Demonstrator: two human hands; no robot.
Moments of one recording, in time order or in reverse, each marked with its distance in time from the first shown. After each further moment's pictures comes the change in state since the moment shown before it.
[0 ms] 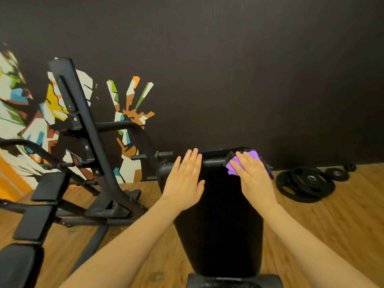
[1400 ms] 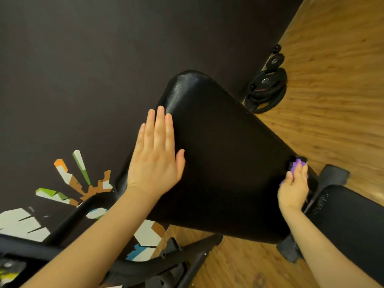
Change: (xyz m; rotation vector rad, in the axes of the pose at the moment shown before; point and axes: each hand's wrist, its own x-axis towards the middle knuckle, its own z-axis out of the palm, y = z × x) left_hand 0.059 -0.028 0.056 0.464 0.383 0.788; right_hand -0.178 -0.107 0.226 0.661 0.677 1.849
